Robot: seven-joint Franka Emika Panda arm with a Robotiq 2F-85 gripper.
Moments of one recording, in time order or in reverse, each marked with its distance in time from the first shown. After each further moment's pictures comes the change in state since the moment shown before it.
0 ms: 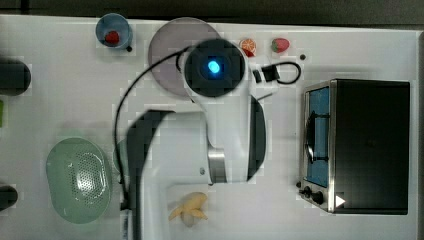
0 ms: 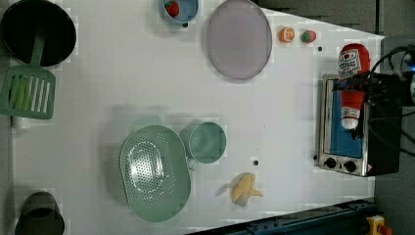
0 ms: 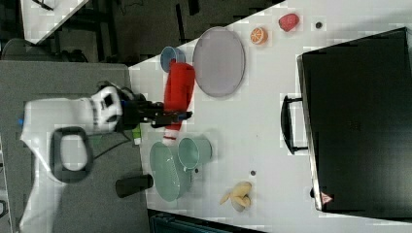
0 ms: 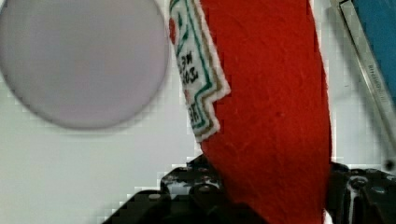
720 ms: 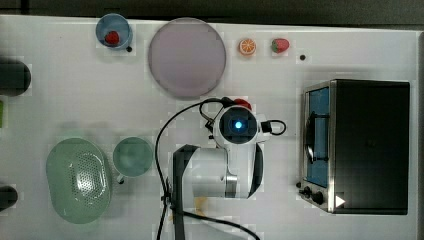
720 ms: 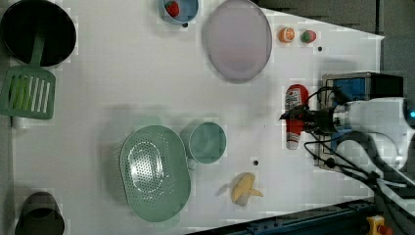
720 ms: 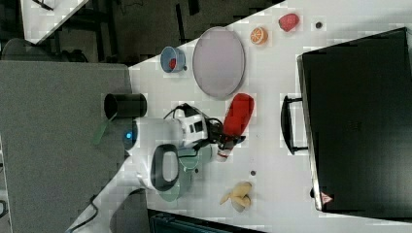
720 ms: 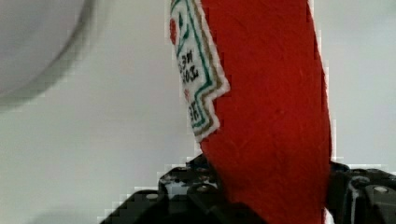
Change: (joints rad) arm -0.031 0.162 -0.039 -0.379 0.071 0.452 0.022
